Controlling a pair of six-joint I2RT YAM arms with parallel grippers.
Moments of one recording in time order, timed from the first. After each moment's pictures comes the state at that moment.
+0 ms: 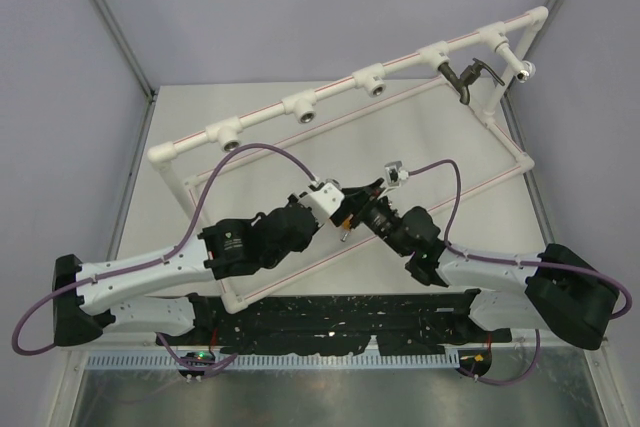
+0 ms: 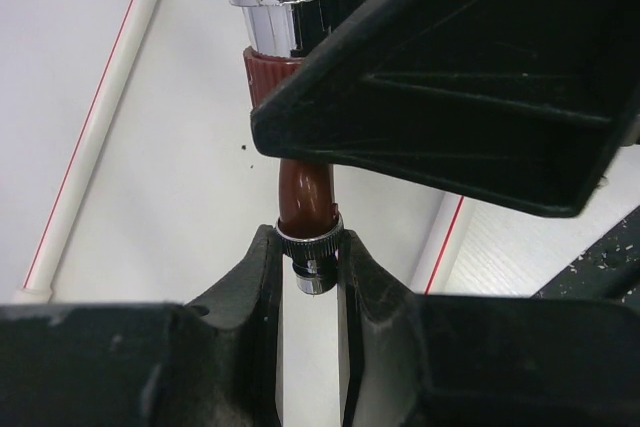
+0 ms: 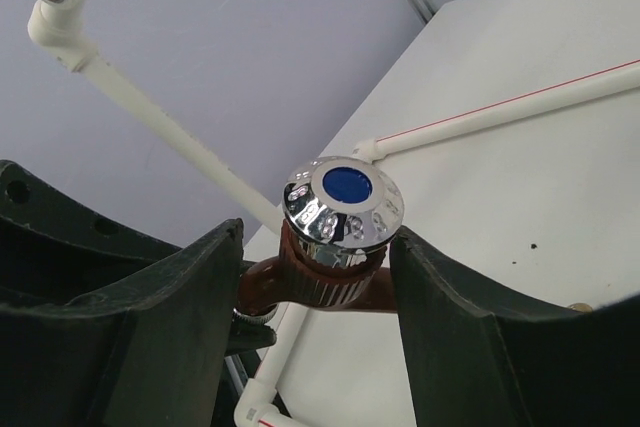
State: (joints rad) left arm -1.22 1.12 1.00 -0.53 -0.57 -0.05; right arm 0.91 1.21 0.38 1.03 0.10 0.69
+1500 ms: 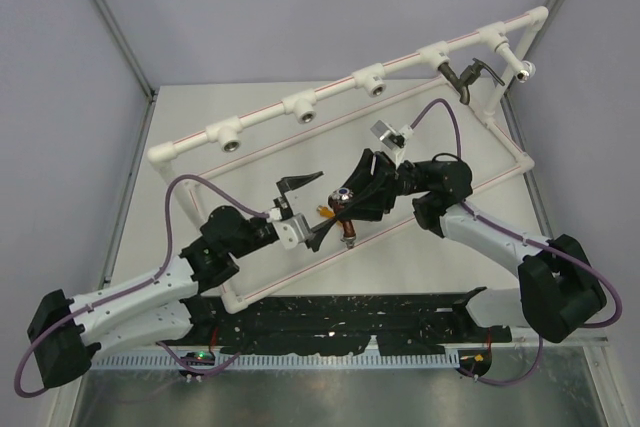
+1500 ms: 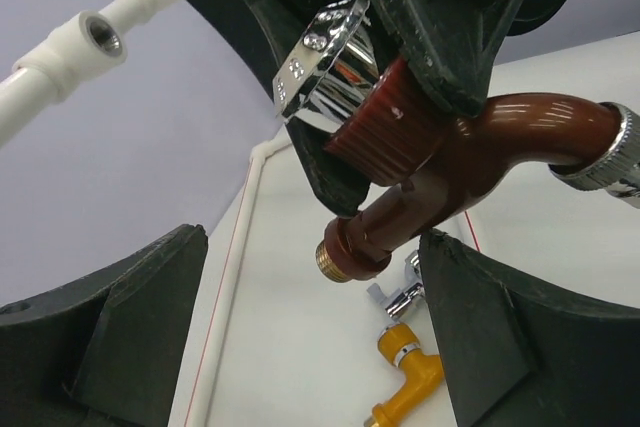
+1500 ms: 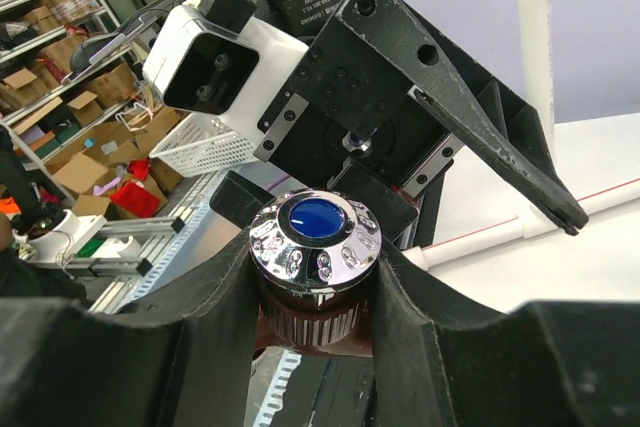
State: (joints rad) left arm -0.96 0.88 0.54 0.52 0.20 0.52; right arm 0.54 1.31 0.72 1.29 -1.22 1.02
